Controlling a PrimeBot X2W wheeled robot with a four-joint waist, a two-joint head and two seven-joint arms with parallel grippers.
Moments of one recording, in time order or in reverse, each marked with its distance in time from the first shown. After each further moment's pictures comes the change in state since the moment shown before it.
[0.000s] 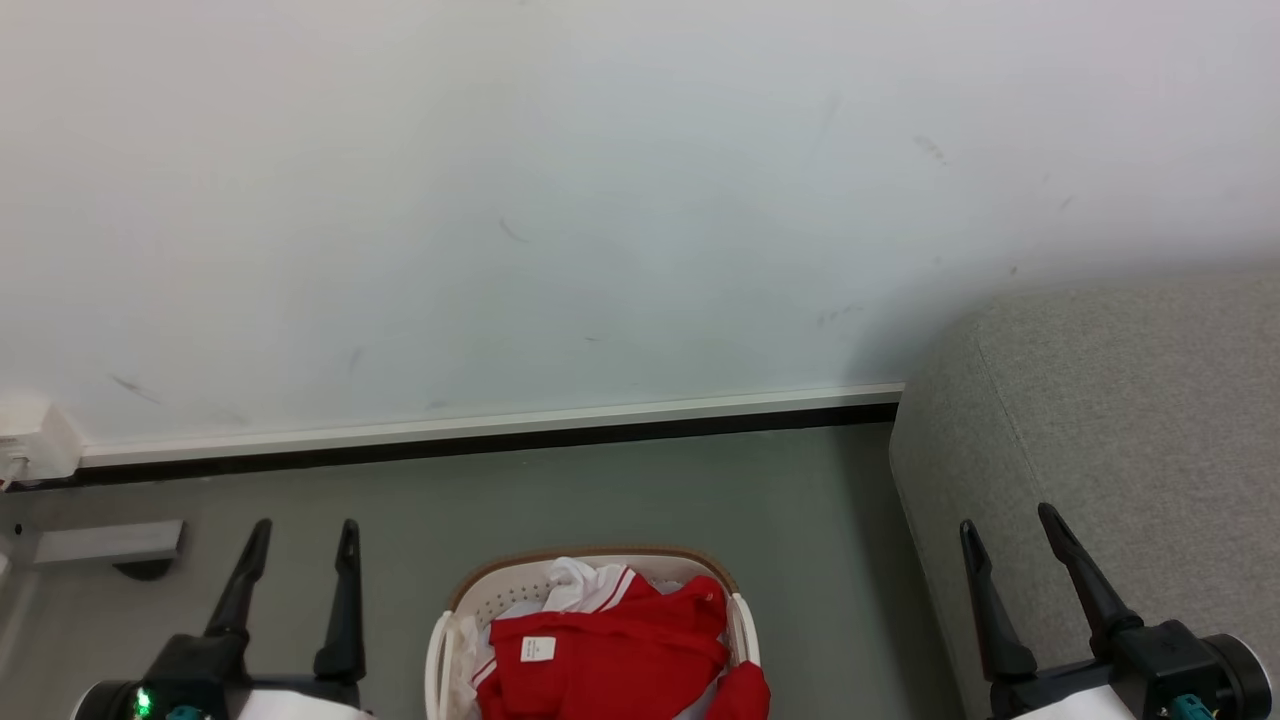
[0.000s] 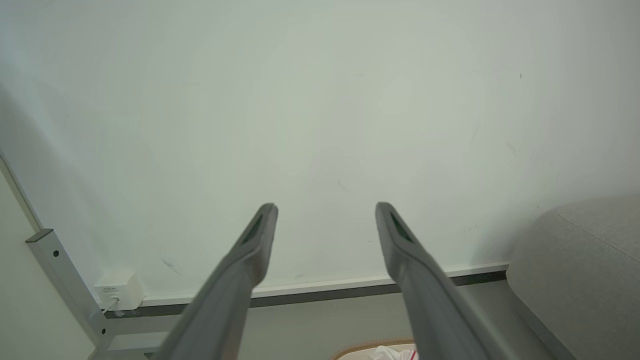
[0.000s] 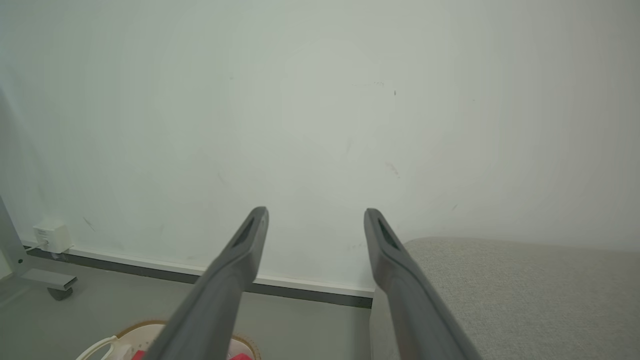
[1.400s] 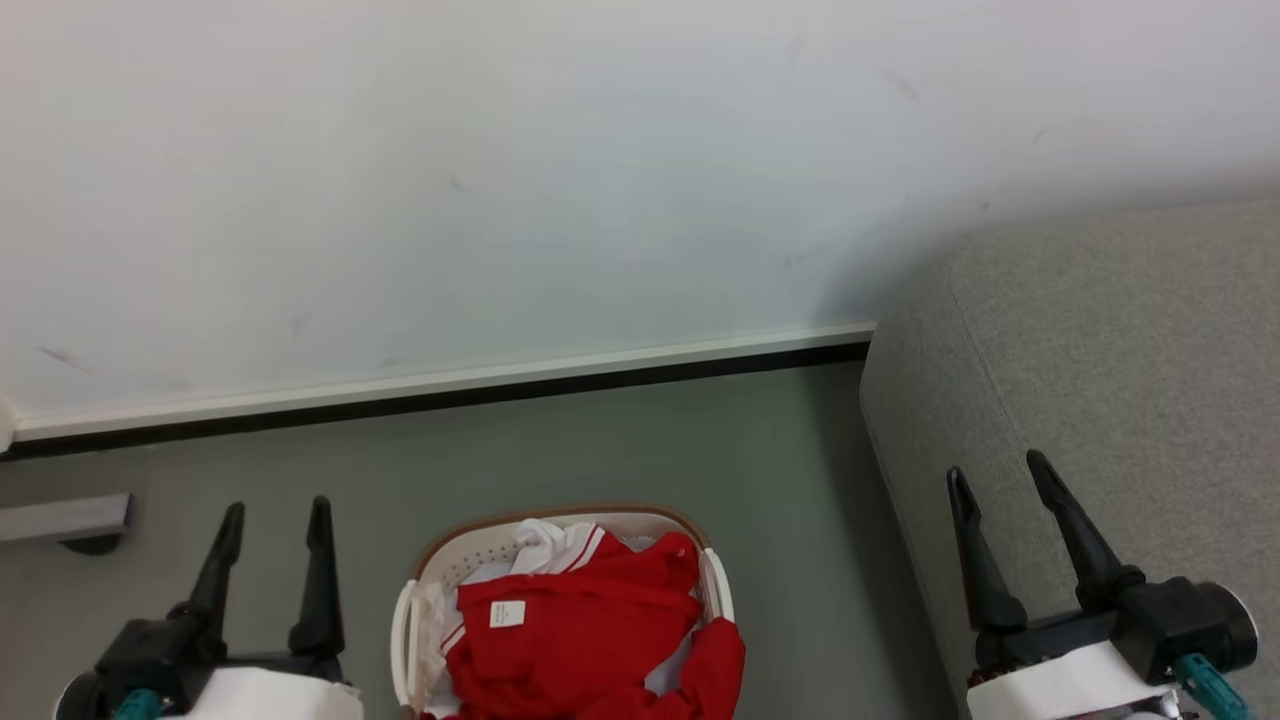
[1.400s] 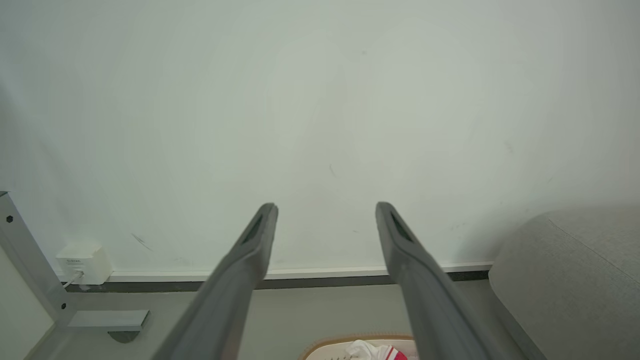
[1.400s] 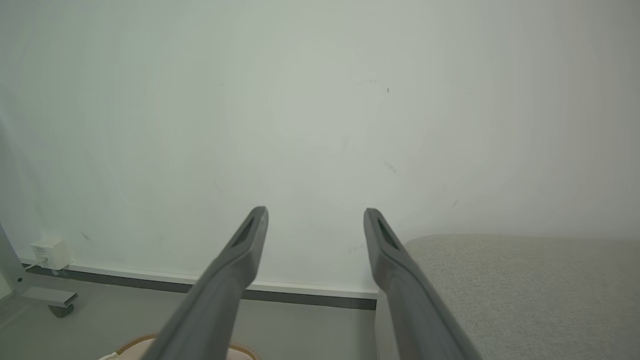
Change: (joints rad) left arm -0.030 -0.032 0.065 0.025 -0.052 -0.047 0.000; right arm -0.048 -0.001 0.035 -0.028 0.056 0.000 0.000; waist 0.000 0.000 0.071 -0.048
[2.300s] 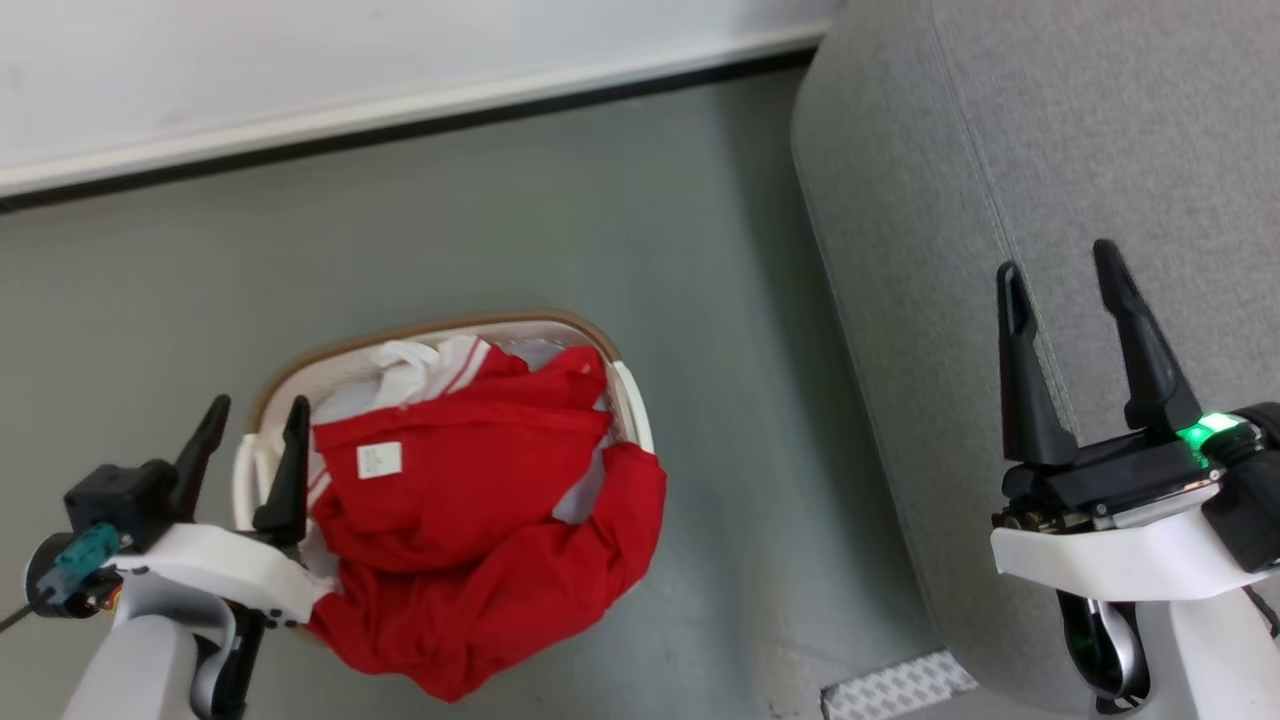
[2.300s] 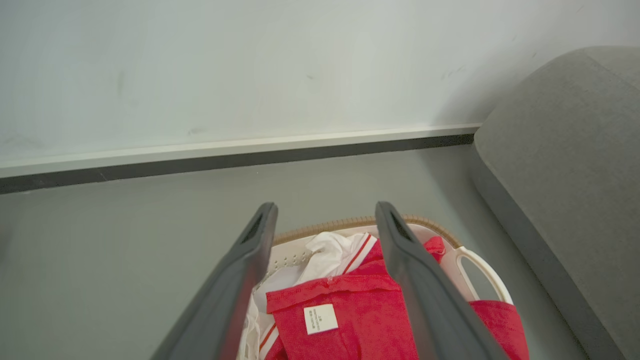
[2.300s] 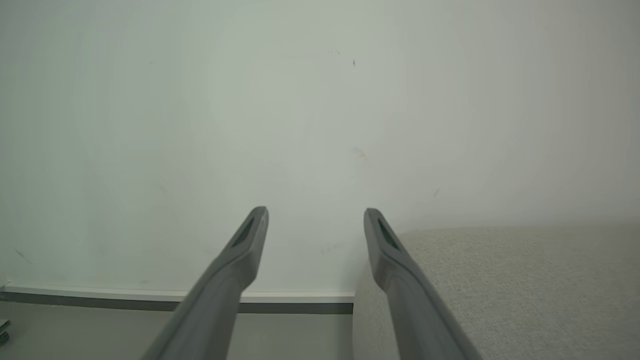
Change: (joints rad) left arm -0.302 0.224 -0.169 0.306 -0.212 -0.048 0.000; right arm -0.211 -0.001 0.002 -0.179 0.077 0.000 -0.002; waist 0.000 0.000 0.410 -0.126
